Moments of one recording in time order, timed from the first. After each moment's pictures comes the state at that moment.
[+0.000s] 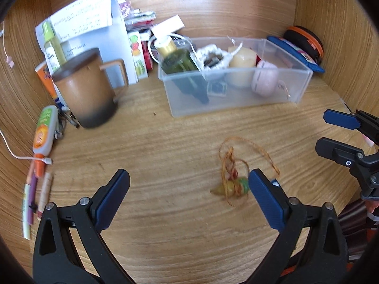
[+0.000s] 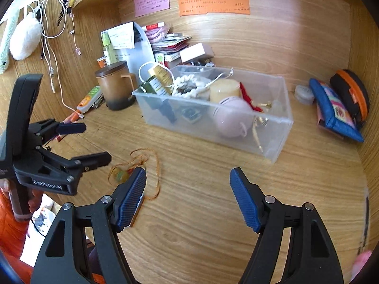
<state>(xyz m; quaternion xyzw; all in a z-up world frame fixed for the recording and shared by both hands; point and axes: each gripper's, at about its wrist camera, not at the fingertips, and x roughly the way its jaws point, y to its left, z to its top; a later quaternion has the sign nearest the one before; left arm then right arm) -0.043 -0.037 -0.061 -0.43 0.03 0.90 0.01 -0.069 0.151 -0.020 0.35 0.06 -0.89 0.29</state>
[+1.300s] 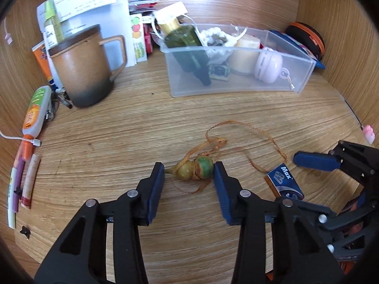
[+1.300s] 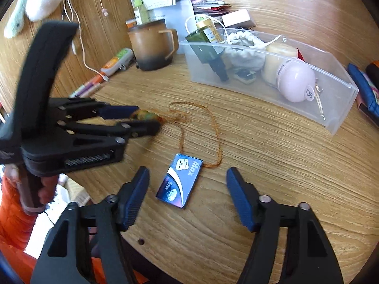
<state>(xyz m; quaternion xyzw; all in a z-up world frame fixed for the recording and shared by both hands) -0.036 -0.048 -0.080 -0.43 0.00 0.90 0.02 -0.039 0.097 -0.070 0.40 0.10 -0.84 0.35</state>
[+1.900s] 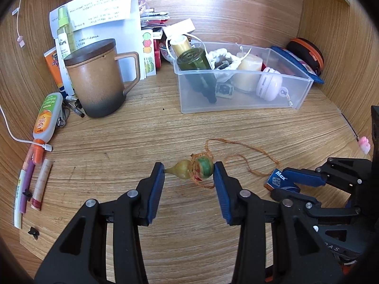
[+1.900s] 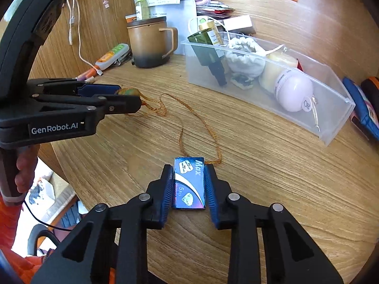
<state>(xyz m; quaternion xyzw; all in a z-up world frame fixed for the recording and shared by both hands) -0.027 -0.057 -0.059 -0.40 -0.01 0.91 0.01 -0.035 0.088 -0.071 0.39 0.13 -0.85 0.33</state>
